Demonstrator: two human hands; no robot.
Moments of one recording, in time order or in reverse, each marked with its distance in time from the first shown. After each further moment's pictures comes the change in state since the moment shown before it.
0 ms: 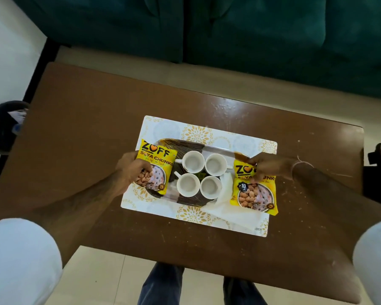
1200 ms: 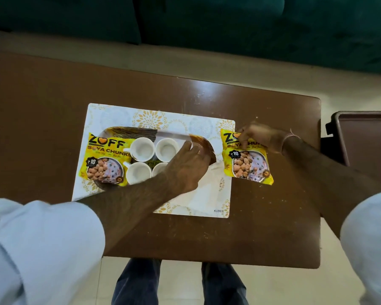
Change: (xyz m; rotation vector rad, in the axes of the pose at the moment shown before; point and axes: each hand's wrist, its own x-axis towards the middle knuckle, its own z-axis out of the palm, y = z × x) left_hand -0.077 0.081 0.222 1.423 -0.155 1.241; right_hand -0.022 0.074 -0.042 0.565 0.173 0.067
